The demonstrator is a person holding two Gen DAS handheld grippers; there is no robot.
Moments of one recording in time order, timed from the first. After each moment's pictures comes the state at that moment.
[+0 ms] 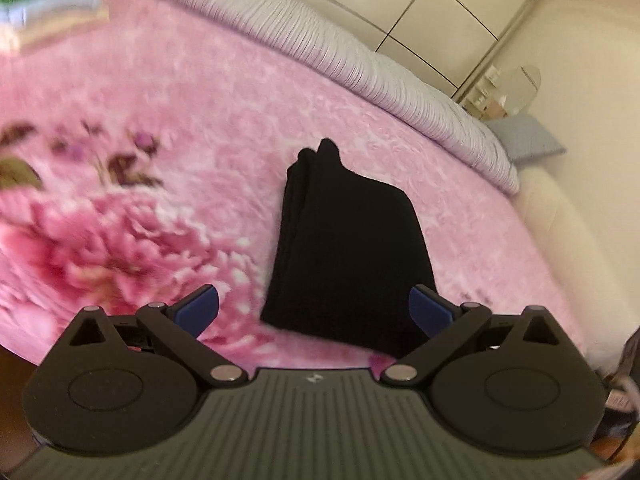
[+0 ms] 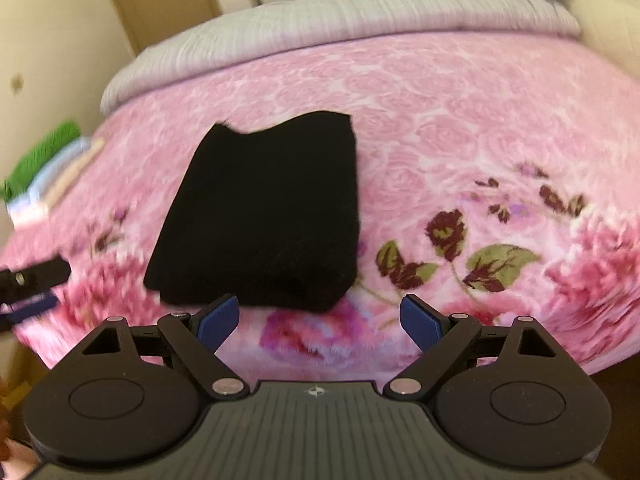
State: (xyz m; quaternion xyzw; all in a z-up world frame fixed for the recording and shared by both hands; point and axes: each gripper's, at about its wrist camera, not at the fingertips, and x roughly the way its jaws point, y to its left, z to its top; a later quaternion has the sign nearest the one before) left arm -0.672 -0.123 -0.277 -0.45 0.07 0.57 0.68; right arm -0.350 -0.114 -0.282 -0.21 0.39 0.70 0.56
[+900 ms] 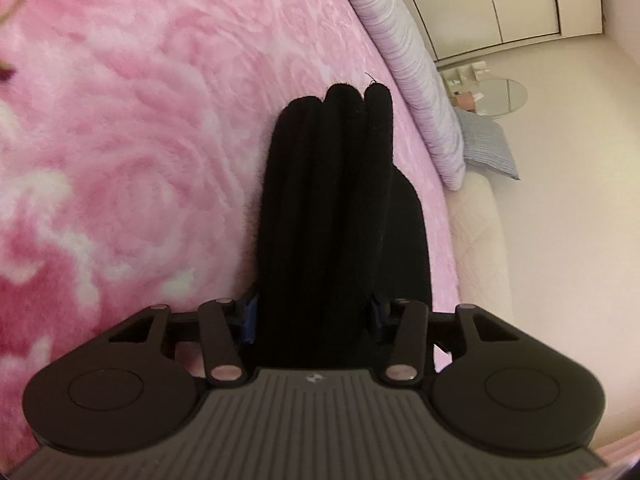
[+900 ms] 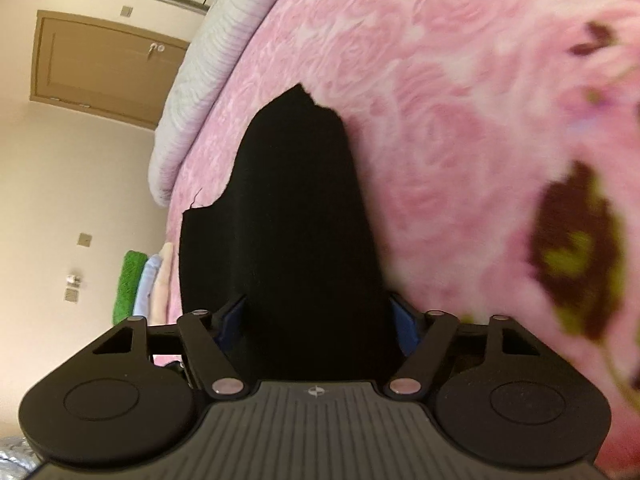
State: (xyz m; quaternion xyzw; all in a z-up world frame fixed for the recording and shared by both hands) left arm -0.690 0.033 -0.399 -0.63 0.00 0.38 0.67; right arm -0.300 0.039 -0.395 -0.03 0.64 0.67 0.38
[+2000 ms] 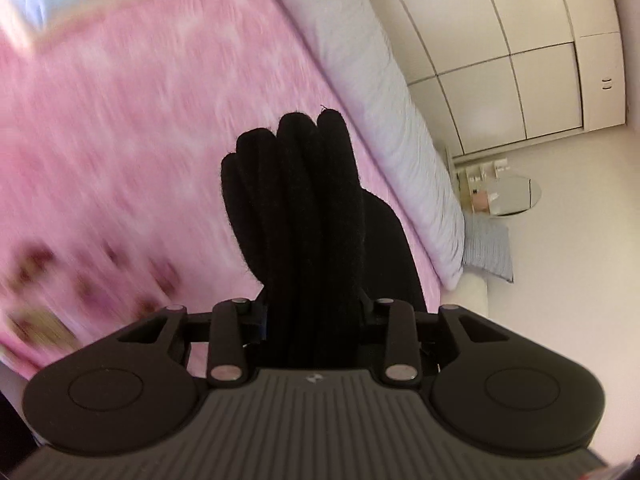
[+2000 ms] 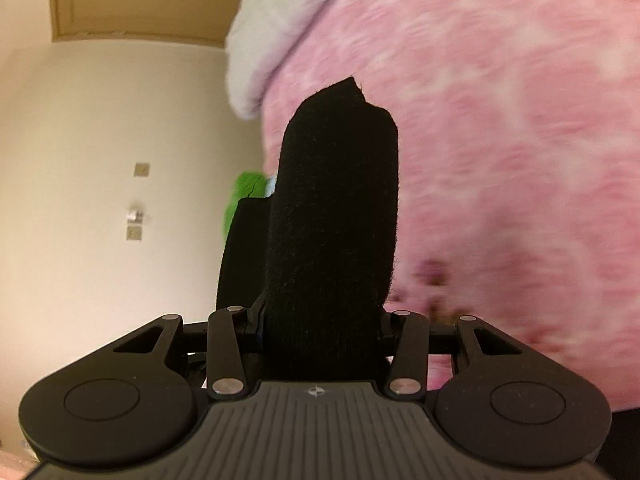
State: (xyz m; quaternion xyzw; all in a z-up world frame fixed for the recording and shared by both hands) left arm -0.938 0.037 -0.154 -0.63 -0.05 0.48 0.61; right arm -0.548 0.123 -0.174 -0.08 0.70 0.67 0.24
